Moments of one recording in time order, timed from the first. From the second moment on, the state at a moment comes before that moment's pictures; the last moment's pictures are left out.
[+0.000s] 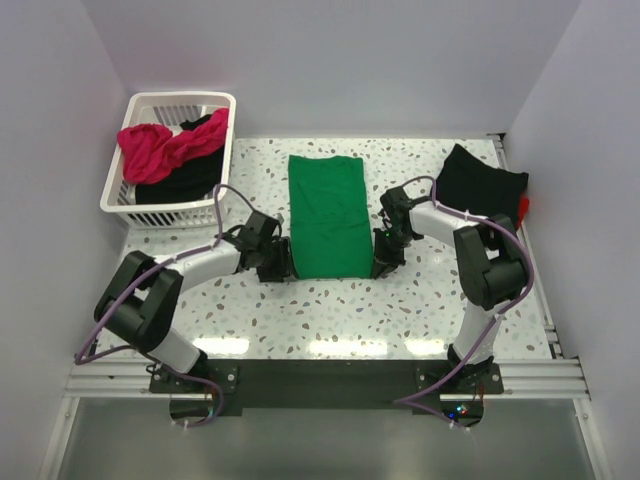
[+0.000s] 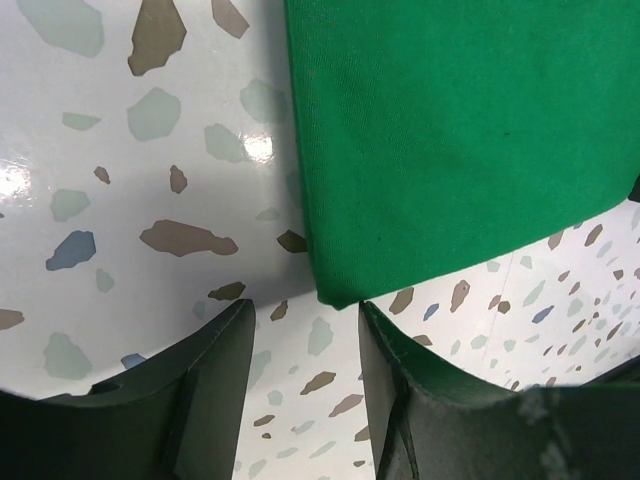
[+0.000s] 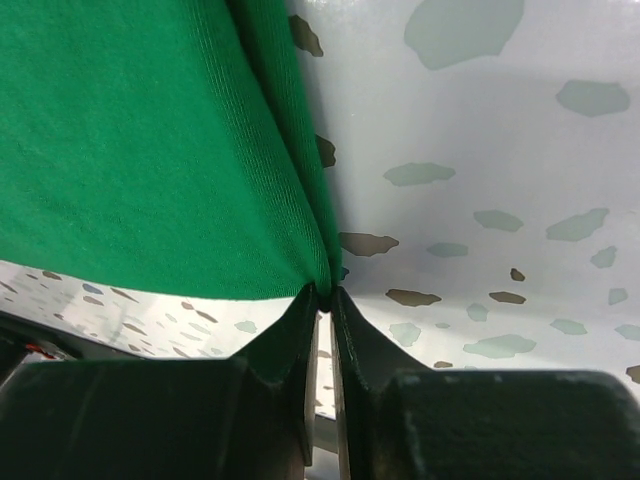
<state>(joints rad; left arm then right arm) -0.51 1.56 0.79 -0.29 0.19 -0.64 0.37 1.86 1.15 -0.75 -0.29 0.50</state>
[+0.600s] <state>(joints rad) -0.54 1.61 0.79 -0.22 0.22 -0.66 0.37 1.86 1.15 -0.75 -0.29 0.50</state>
